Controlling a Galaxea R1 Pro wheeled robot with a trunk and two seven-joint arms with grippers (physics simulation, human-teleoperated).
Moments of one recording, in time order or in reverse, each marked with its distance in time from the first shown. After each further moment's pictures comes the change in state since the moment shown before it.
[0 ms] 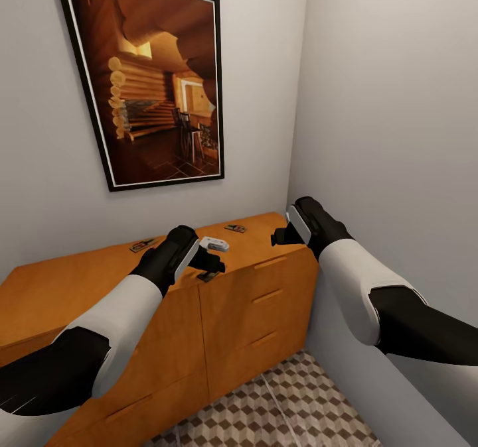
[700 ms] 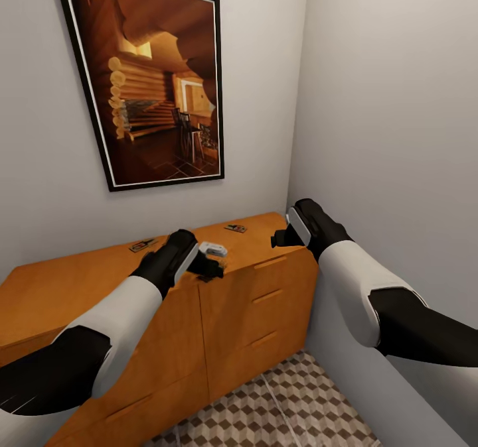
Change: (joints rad) left arm 0.000 0.000 0.004 0.053 0.002 -0.004 0.003; right arm 0.009 0.000 0.000 0.000 0.002 0.000 0.000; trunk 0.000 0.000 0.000
